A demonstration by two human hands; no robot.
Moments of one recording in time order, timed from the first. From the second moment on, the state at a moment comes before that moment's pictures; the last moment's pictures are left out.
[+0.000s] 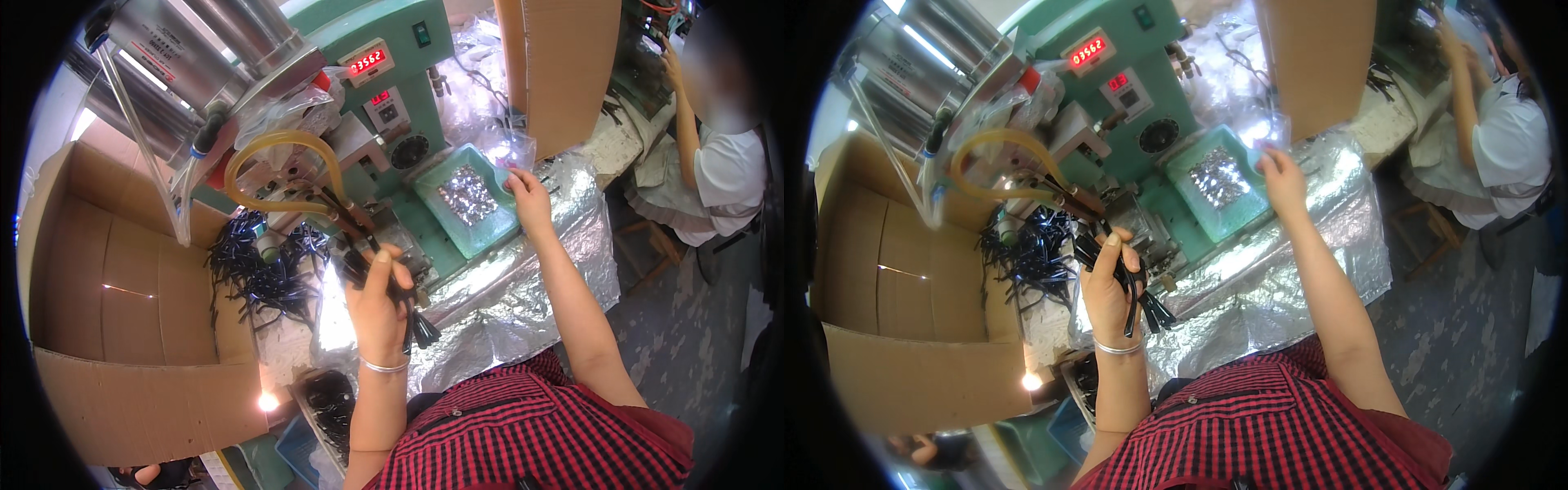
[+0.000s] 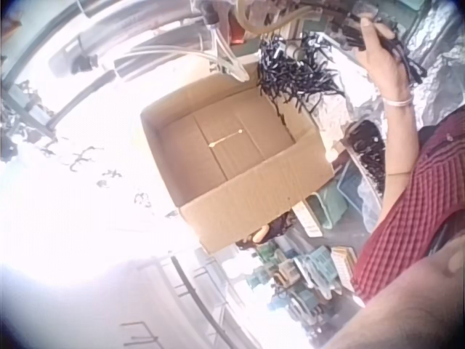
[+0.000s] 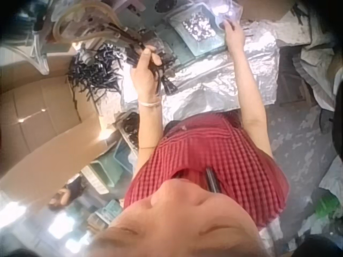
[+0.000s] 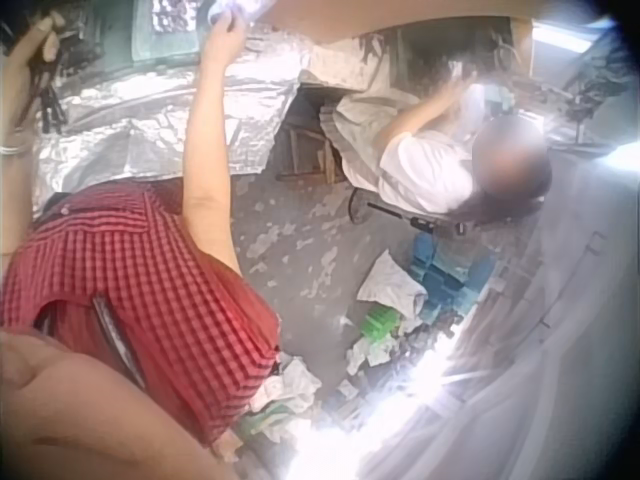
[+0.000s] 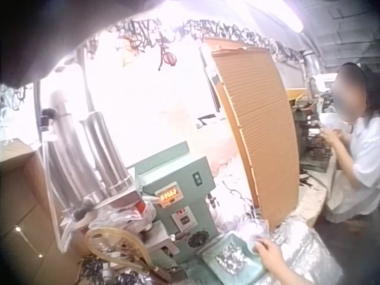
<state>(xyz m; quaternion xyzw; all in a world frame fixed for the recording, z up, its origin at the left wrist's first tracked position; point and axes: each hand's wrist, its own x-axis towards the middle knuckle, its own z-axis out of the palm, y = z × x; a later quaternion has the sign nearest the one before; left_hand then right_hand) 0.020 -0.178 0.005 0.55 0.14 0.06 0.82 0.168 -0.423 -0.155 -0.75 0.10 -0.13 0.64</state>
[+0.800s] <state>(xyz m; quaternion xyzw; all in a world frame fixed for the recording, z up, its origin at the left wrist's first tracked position) 0.020 -0.183 0.006 0.58 0.15 0.08 0.80 0.166 -0.422 -0.153 -0.74 0.10 -0.14 0.66</state>
